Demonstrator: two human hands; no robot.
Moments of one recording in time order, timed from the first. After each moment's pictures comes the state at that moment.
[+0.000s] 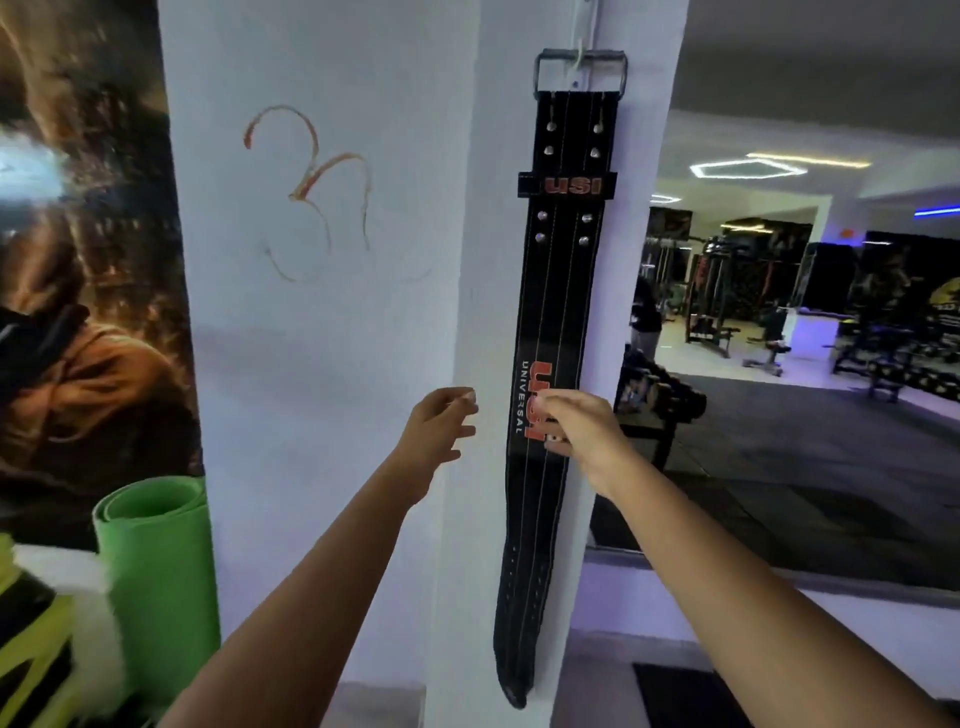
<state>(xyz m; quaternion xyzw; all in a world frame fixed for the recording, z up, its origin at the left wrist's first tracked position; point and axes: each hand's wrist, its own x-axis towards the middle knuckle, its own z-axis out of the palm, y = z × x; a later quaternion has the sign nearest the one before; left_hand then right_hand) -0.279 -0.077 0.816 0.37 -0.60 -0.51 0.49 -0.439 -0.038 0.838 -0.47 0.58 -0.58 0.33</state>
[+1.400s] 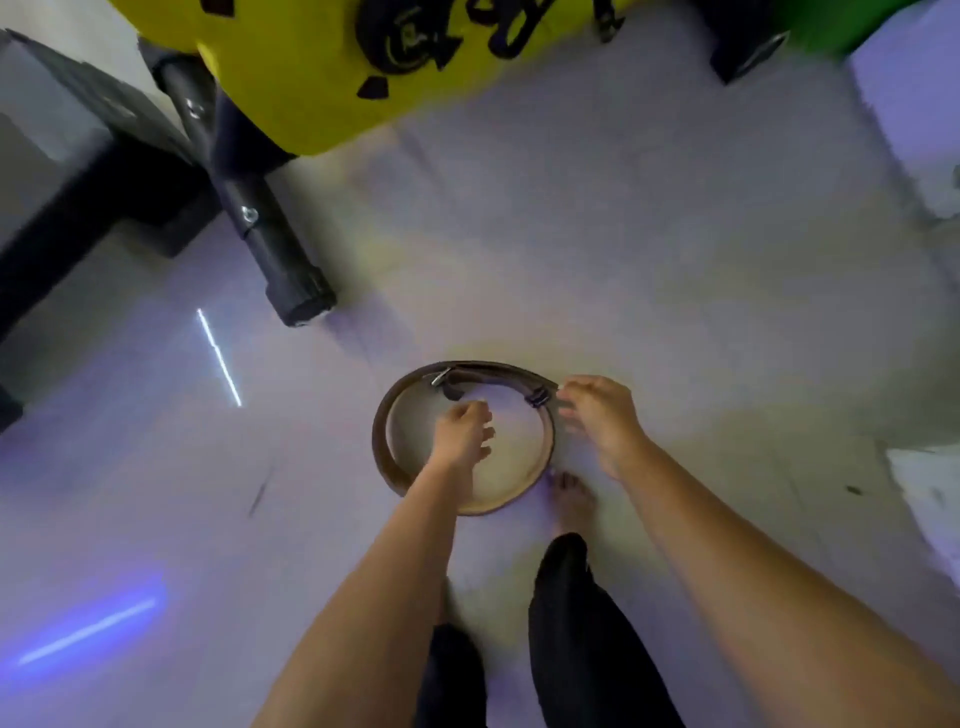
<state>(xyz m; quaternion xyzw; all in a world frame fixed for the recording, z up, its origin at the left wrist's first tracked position) 0.169 0.119 0.008 0.70 0.23 -0.52 0.43 0.090 -0.001 0.033 -0.44 0.65 0.06 0.62</state>
